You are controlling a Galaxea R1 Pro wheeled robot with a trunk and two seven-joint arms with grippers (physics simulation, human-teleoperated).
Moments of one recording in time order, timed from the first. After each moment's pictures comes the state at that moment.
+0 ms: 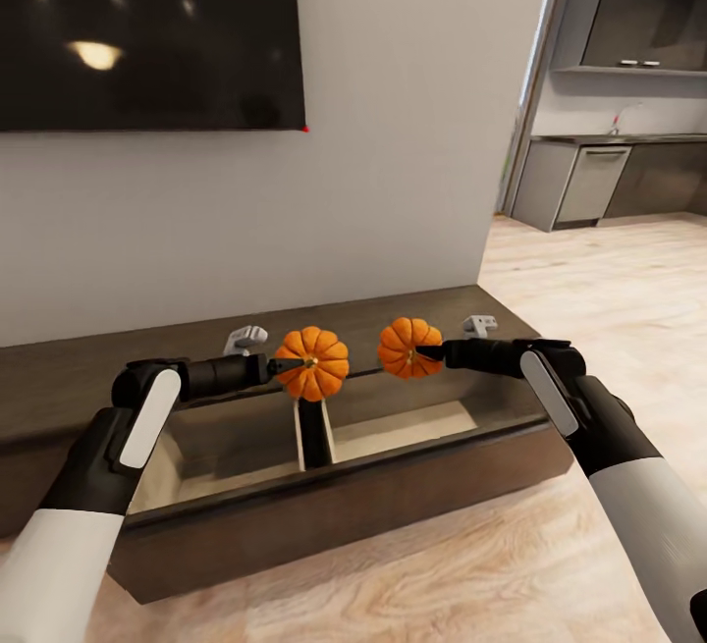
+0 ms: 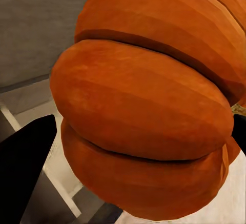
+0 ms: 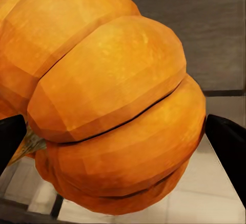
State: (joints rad) left arm -0.72 0.16 -0.07 -1.35 0.54 1.01 -0.45; right arm -0.87 -0.25 0.23 -1.14 -0.49 0.82 0.40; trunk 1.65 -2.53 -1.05
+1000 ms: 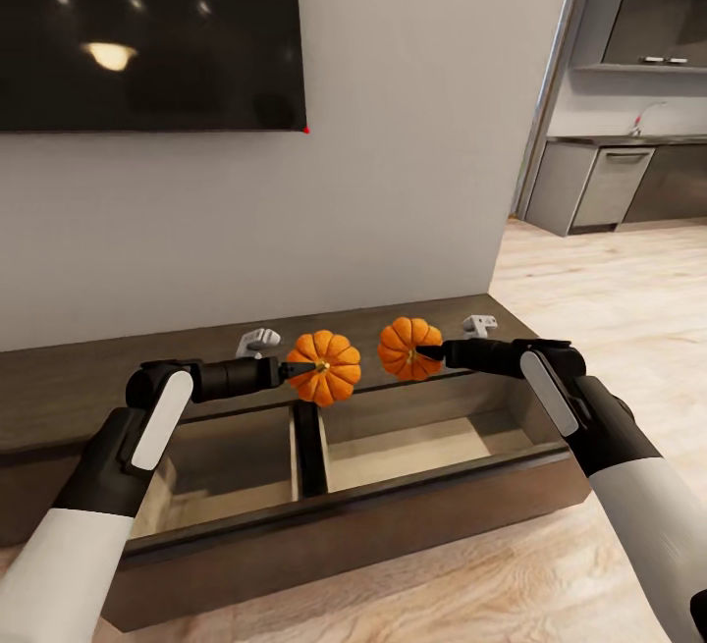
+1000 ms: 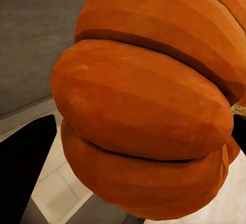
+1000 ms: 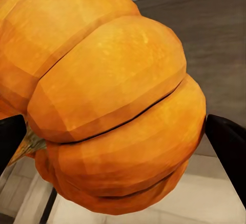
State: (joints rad) left arm -0.72 0.14 -0.10 -1.35 0.54 1.01 -0.45; right arm -0.87 -0.25 0.23 -1.14 -0.49 0.81 0.40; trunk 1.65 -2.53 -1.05
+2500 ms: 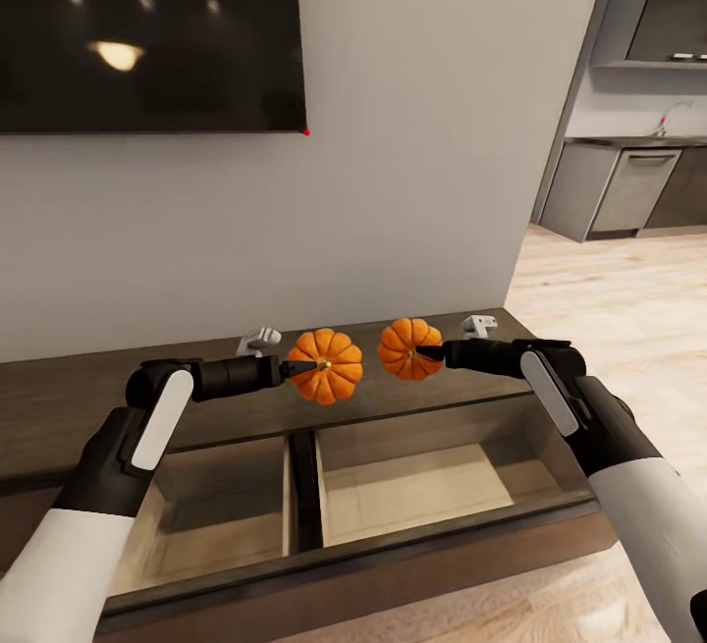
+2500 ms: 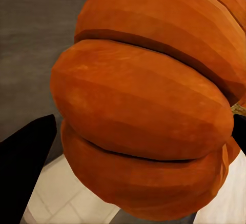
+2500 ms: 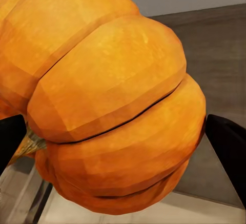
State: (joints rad) left arm -0.72 0.14 -0.11 -1.37 0.54 1.01 -0.45; right arm -0.87 -0.25 0.23 -1.14 -0.48 0.81 0.41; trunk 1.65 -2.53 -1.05
